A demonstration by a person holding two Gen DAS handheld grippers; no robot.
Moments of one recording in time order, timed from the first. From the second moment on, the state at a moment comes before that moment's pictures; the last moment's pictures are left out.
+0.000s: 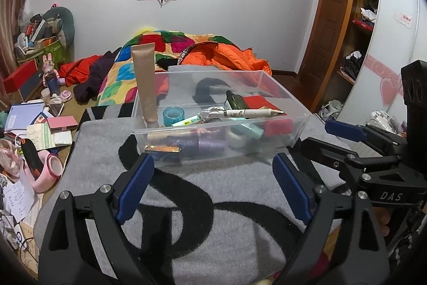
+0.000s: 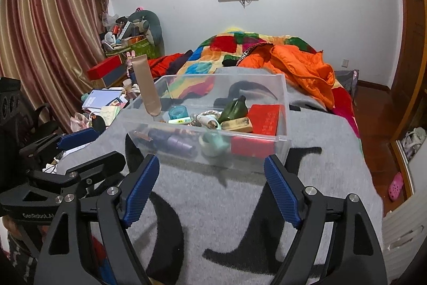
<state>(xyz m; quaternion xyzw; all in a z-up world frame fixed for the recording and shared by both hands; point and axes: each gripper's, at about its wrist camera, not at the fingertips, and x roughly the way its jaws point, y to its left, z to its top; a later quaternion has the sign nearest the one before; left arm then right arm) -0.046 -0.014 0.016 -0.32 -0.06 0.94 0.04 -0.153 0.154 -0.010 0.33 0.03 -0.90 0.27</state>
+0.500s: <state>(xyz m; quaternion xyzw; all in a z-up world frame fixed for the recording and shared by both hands) -0.048 -0.017 0.008 -0.33 -0.07 0.94 0.03 -0.151 0.155 -0.017 0.34 0.03 -0.90 0.28</state>
